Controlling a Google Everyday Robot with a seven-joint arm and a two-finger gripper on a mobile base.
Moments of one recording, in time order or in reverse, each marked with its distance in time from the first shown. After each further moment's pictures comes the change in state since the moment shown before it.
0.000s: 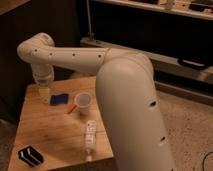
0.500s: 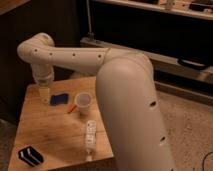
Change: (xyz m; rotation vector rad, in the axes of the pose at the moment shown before) arm 0.000 0.000 0.000 0.000 0.000 0.000
